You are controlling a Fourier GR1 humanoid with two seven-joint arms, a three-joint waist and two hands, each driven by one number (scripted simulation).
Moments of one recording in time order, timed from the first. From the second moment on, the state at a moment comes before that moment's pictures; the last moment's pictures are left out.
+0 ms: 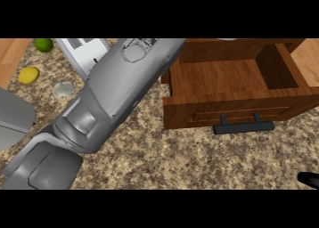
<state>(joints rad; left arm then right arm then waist) -1.53 0.00 -0.22 -0.47 0.37 0.47 0.16 0.00 -0.13 -0.31 -2.26 -0.09 0.07 0.37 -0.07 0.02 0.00</state>
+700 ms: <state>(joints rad) -1.61 0.00 -0.30 -0.33 0.46 0.62 0.10 -0.05 -0.15 -0.28 -2.26 -0.06 0.07 0.39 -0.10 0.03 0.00</state>
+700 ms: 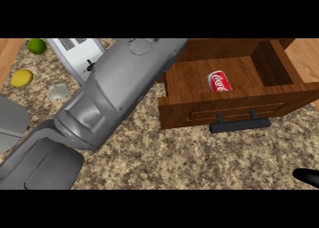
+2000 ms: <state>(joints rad) -1.66 0.00 -0.29 -0.29 0.60 0.65 0.00 -0.31 -0.31 0.06 -1.84 0.63 0.04 0.13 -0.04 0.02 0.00</state>
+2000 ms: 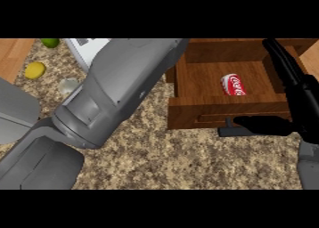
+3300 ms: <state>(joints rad) -1.54 0.15 -0.28 -0.42 0.54 0.55 0.10 -0.83 -0.17 0.03 -0.75 1.05 -0.53 -0.05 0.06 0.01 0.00</state>
